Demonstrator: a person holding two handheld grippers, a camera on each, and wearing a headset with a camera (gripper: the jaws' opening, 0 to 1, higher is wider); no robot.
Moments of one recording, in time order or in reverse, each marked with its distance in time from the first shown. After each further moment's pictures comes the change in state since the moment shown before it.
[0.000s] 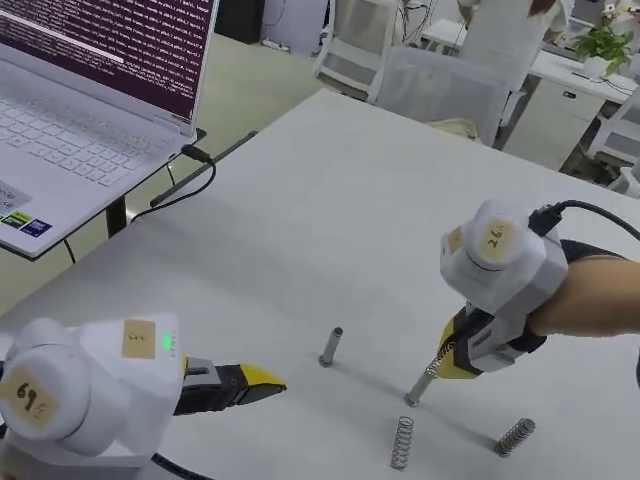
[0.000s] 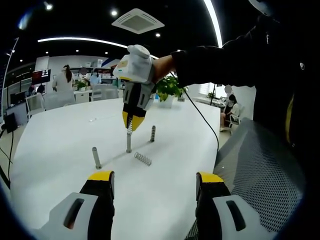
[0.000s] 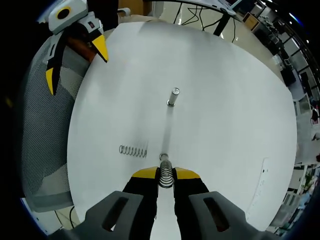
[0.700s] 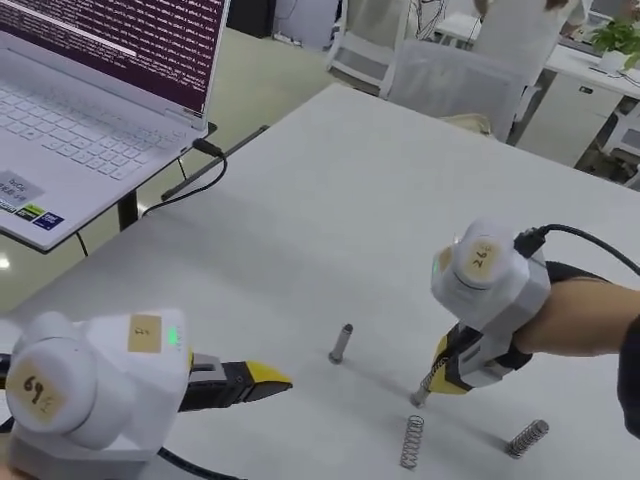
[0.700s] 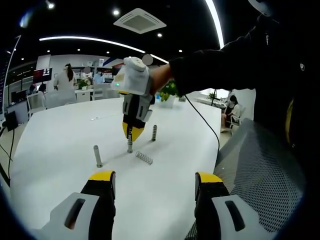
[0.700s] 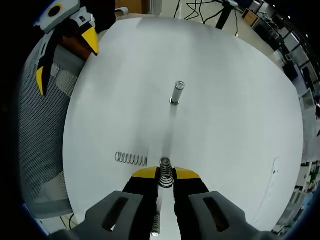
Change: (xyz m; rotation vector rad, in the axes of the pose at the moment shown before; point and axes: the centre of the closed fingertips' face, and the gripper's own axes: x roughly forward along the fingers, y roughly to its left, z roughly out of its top) left arm -0.003 0.002 -0.003 -0.012 0.000 0.007; right arm 0.034 0.007 0.002 0.033 -0.002 0.036
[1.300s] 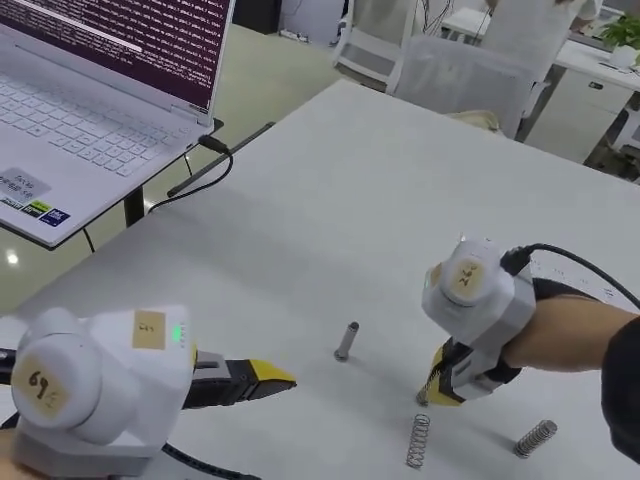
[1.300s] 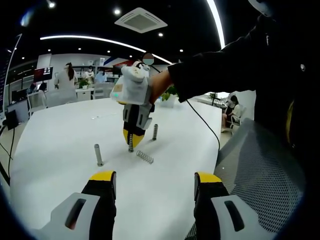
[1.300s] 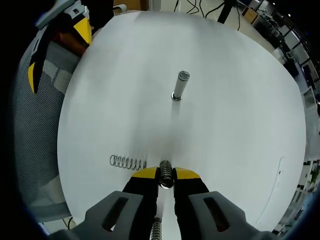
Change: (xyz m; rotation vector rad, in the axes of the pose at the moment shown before) left arm -0.001 0.002 -0.002 -0.007 0.006 0.004; right arm 0.021 0.002 -0.002 0.008 0.019 0.005
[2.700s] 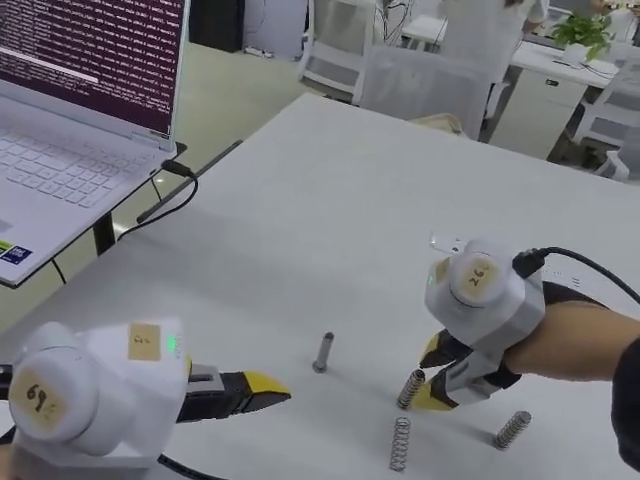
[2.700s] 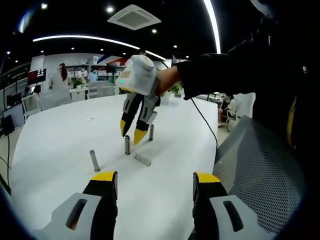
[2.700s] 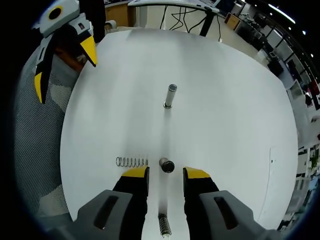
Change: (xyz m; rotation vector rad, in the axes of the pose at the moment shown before) left arm 0.011 -0.002 0.011 0.039 0.036 -0.042; right arm -0.034 0.001 -0.001 0.085 -0.145 -0.099
